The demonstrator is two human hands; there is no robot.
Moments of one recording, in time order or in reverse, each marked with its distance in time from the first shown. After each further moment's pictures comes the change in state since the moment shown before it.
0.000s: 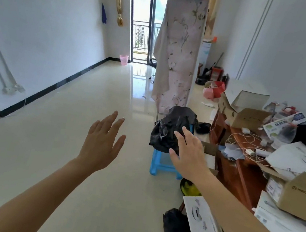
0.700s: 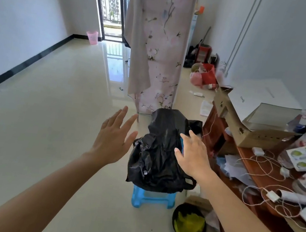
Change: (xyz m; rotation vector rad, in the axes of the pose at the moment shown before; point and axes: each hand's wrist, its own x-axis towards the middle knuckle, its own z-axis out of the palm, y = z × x) left_hand 0.510 -0.082 0.306 -0.113 -0.148 0.117; right_hand 0.452 0.228 0.216 0.096 -0.193 0.303
